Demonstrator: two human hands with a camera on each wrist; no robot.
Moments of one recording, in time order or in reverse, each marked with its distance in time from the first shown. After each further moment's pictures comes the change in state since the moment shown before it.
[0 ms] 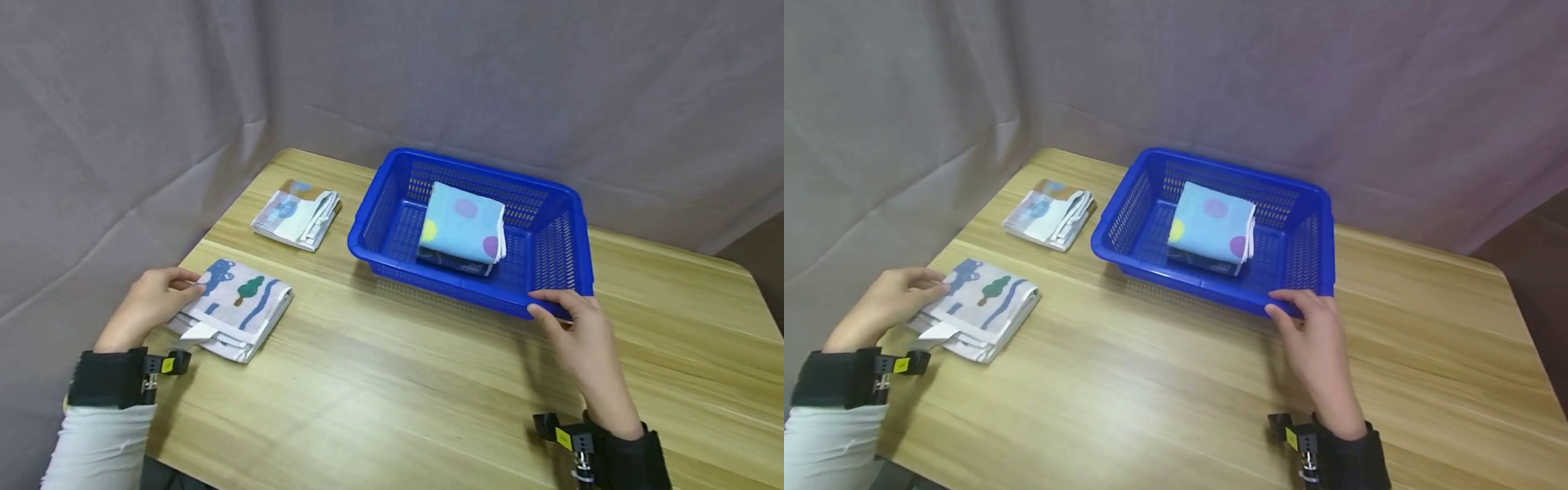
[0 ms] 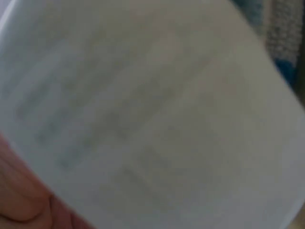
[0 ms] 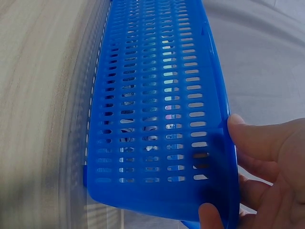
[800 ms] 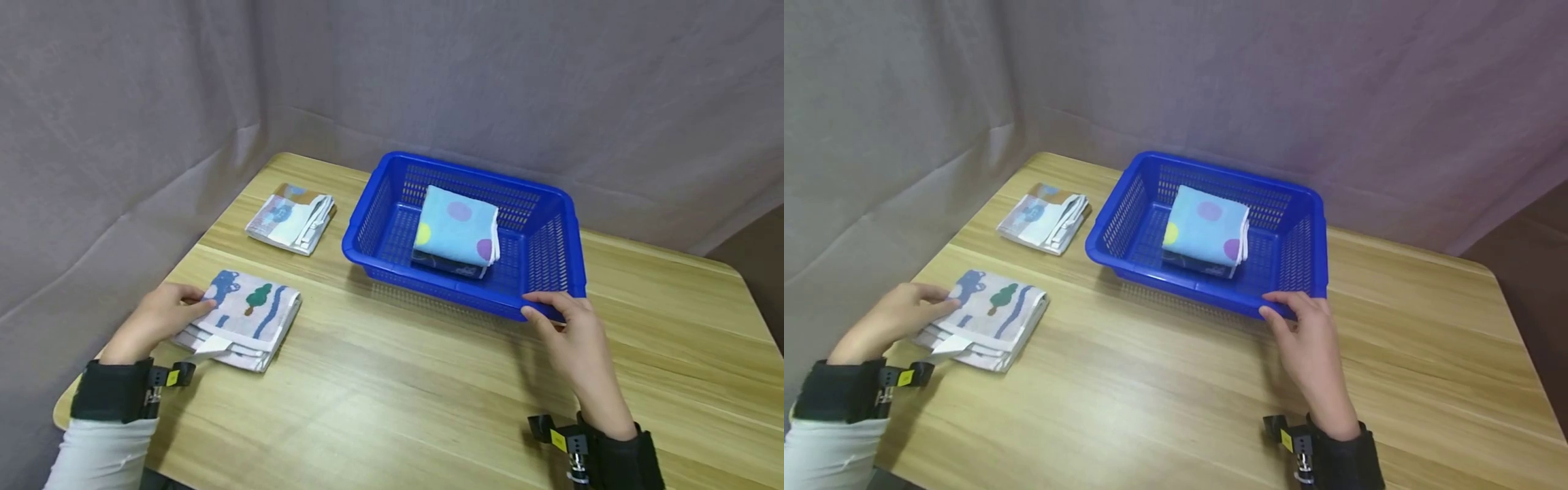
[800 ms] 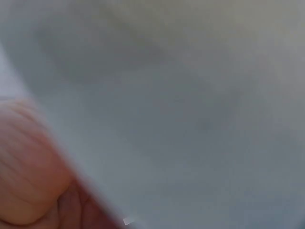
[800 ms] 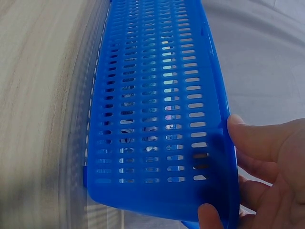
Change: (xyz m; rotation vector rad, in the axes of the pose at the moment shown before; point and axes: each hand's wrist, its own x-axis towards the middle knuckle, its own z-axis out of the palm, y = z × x) left_hand -0.005 0.014 0.013 0.044 -0.102 0.032; right_hand -0.001 -0.001 0.000 0.012 -0.015 0.022
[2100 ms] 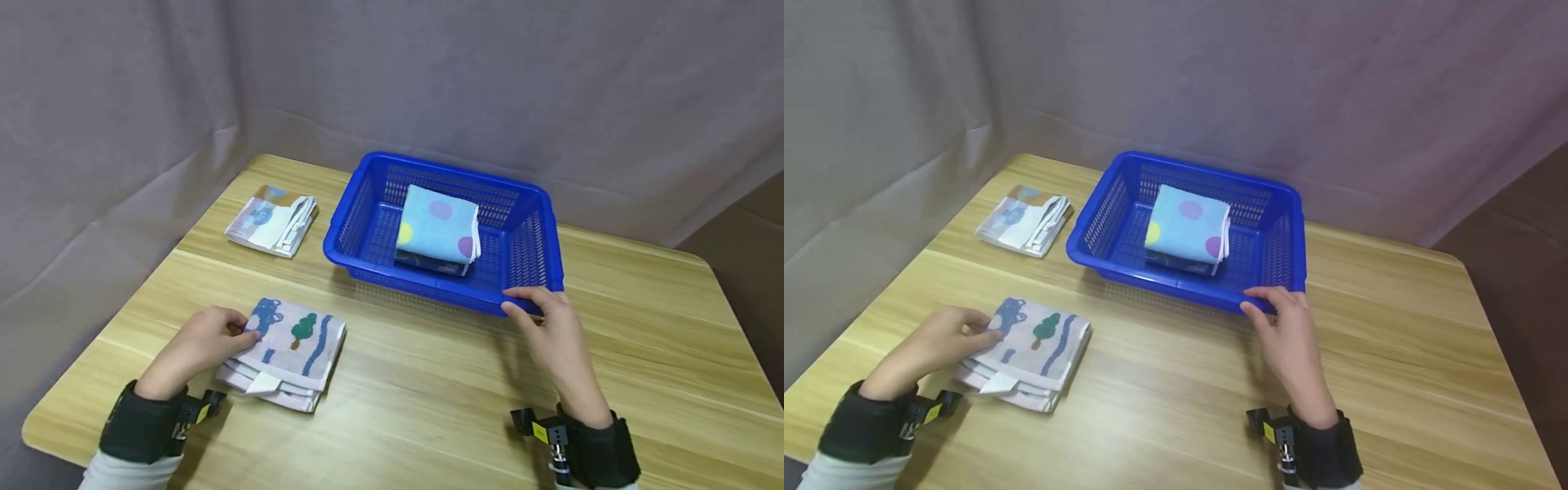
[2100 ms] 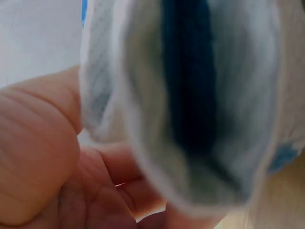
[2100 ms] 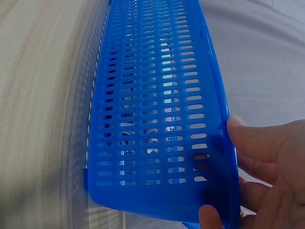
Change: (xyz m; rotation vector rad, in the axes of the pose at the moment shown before) left_hand -0.015 0.070 0.049 0.015 -0.111 0.107; right_hand -0.001 -0.003 -0.002 0.011 0.015 -0.022
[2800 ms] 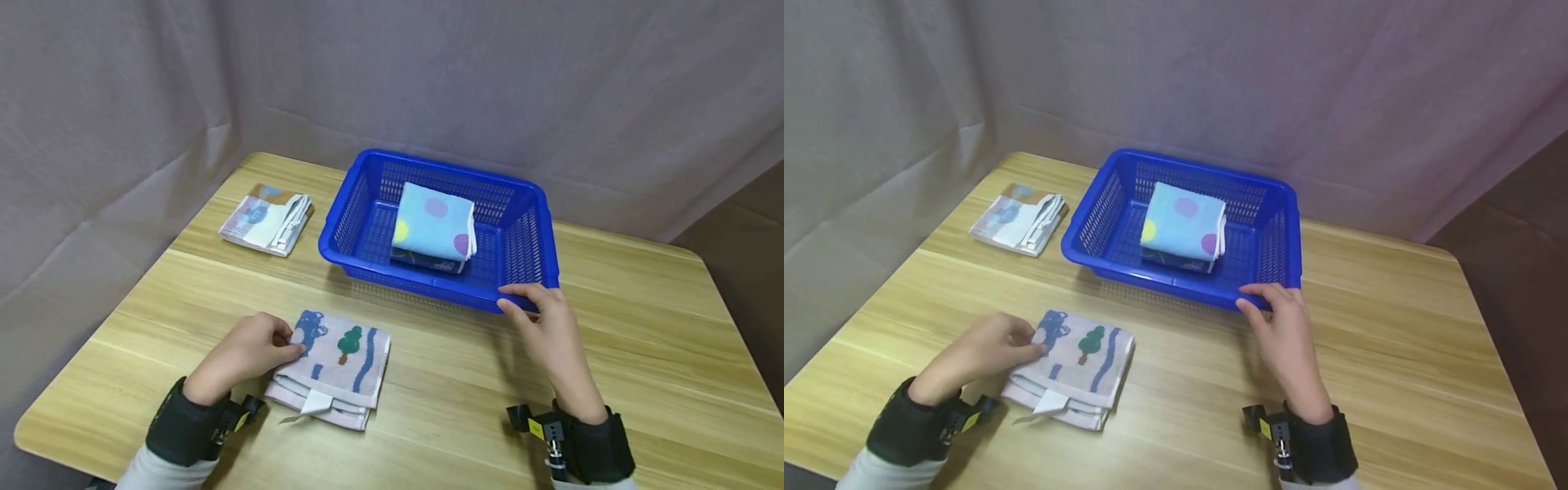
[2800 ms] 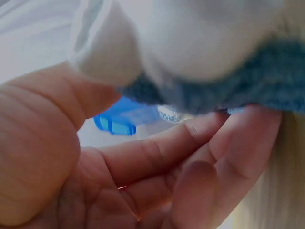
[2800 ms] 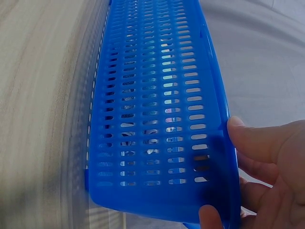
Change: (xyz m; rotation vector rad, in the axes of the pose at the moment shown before) left_hand 0.006 0.049 0.032 -0.050 -0.051 0.085; right_hand 0.000 0.000 0.000 0.014 -0.002 0.011
